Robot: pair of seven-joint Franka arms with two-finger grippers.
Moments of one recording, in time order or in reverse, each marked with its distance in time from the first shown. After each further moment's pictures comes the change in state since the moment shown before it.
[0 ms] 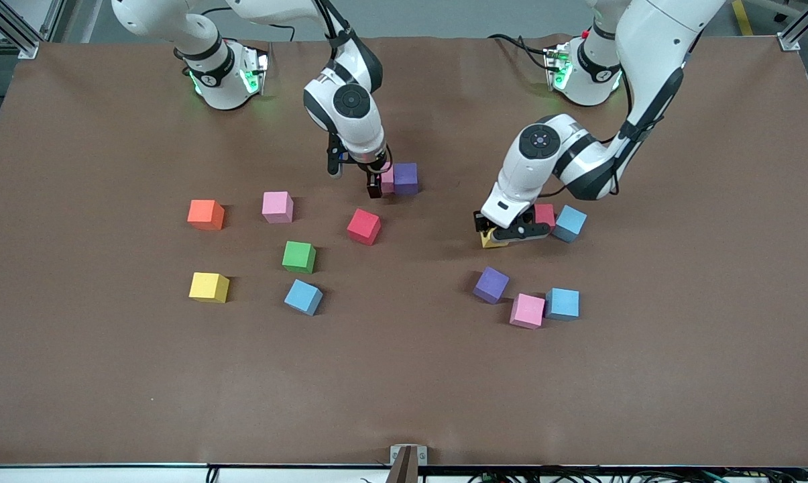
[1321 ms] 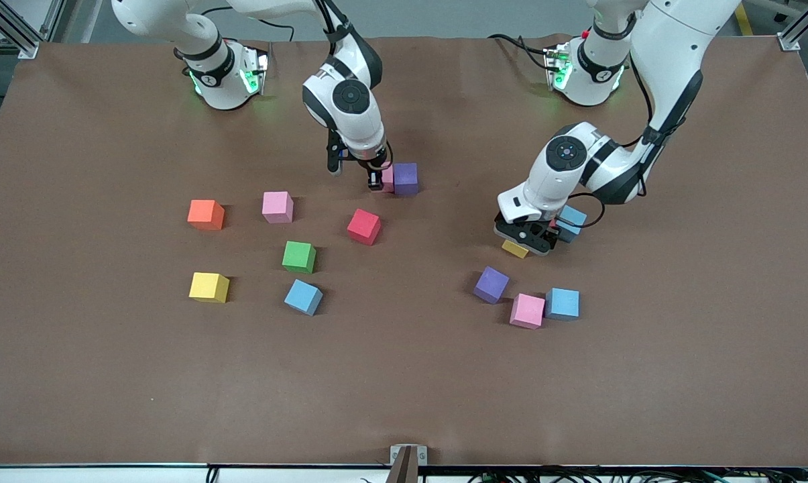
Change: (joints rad) left arm 0.004 -0.011 0.128 -0.046 0.000 0.064 0.880; right arm 0.000 -0.021 0.004 -0.012 0.000 -0.004 -0.008
